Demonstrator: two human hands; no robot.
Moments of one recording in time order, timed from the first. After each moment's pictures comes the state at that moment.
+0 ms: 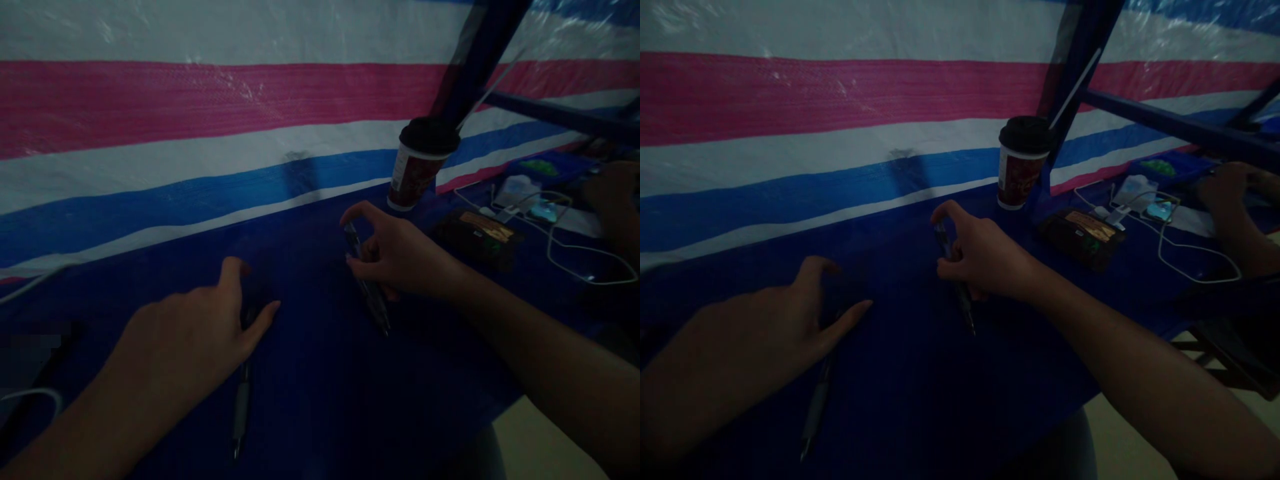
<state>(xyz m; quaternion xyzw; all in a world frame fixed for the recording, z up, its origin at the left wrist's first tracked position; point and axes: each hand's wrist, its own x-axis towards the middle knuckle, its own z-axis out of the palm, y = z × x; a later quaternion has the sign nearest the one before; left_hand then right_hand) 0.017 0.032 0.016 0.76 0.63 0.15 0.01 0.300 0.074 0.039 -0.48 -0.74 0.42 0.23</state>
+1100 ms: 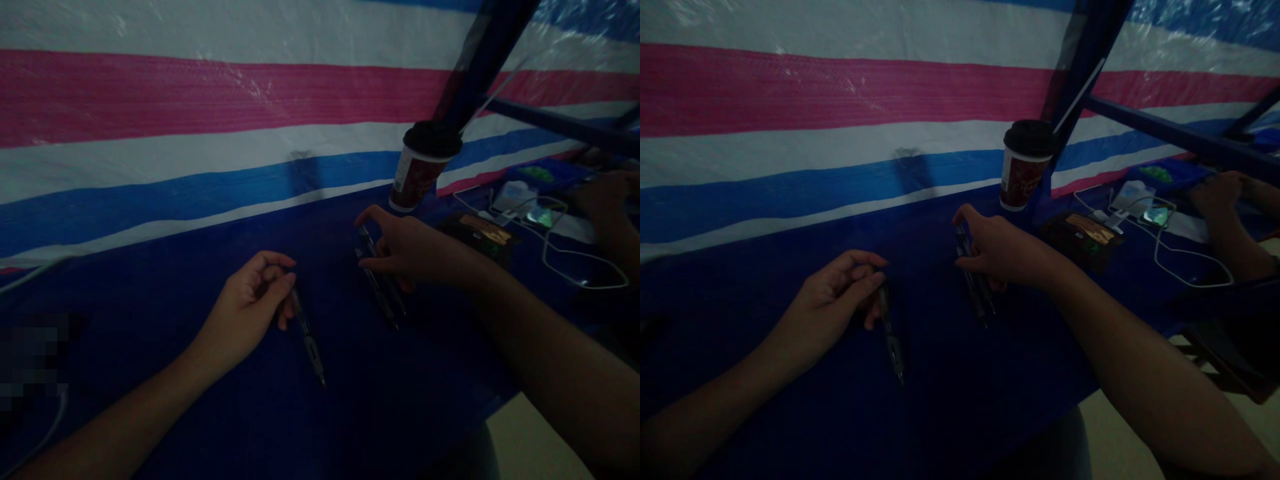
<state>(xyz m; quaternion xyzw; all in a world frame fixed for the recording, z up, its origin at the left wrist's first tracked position) 0.054 0.044 -0.008 0.60 0.49 0.41 0.49 0.318 0.090 0.041 -0.53 -0.78 0.33 0.09</state>
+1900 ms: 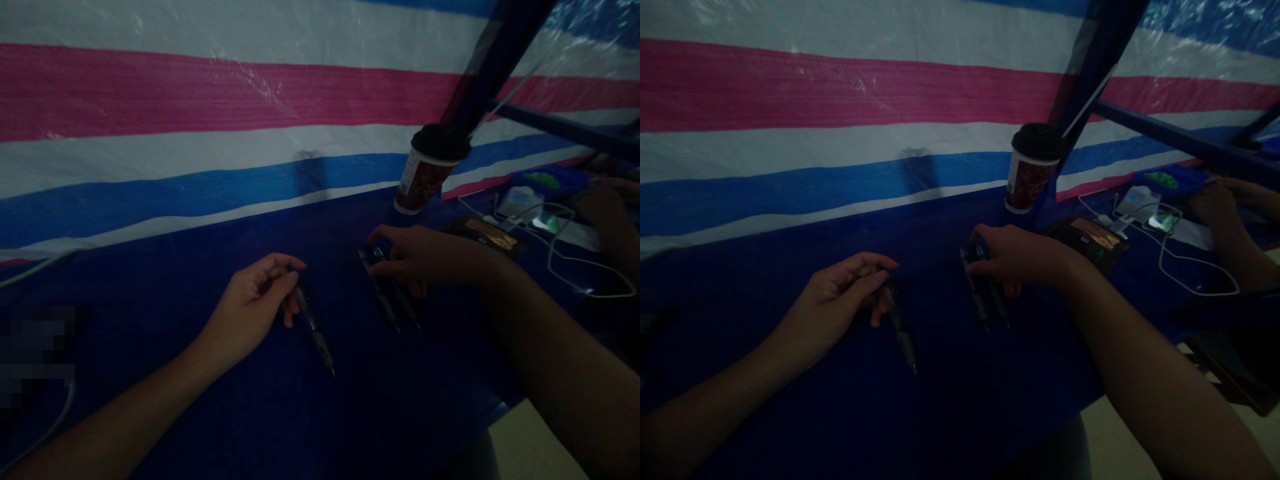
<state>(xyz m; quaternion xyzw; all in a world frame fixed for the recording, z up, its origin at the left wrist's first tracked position) 0.052 0.046 -0.011 0.58 0.48 0.40 0.52 0.328 0.094 0.046 -0.56 -0.74 0.37 -0.04</state>
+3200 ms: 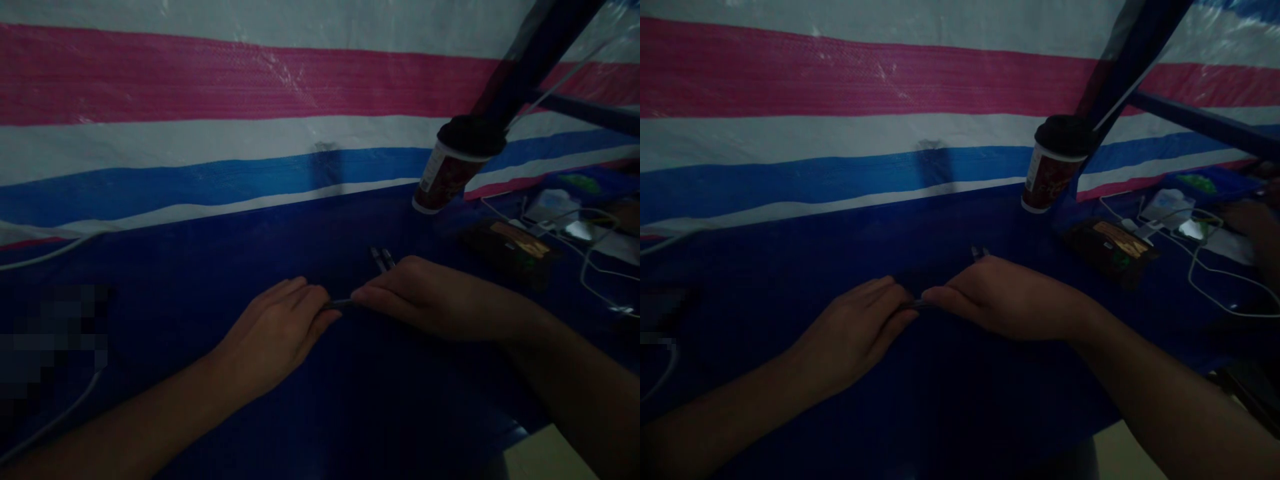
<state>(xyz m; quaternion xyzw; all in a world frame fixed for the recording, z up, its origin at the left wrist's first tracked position) 0.056 0.019 -0.009 0.90 0.36 0.24 0.04 0.296 0.057 0.052 -0.35 -0.85 0.39 0.04</state>
